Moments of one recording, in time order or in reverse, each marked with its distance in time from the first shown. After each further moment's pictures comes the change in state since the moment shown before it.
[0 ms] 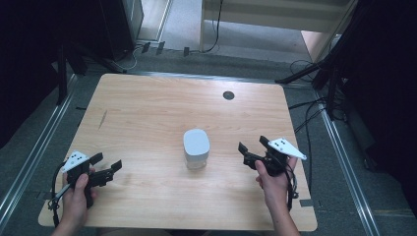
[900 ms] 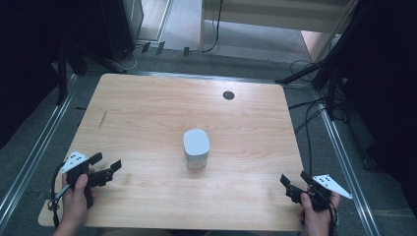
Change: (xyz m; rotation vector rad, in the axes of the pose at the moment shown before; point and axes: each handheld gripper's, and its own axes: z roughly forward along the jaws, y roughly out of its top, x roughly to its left) left arm 0.000 -0.001 -0.001 -0.014 0.001 -0.008; right arm -0.093 -0.077 -0.096 0.090 -0.170 0.087
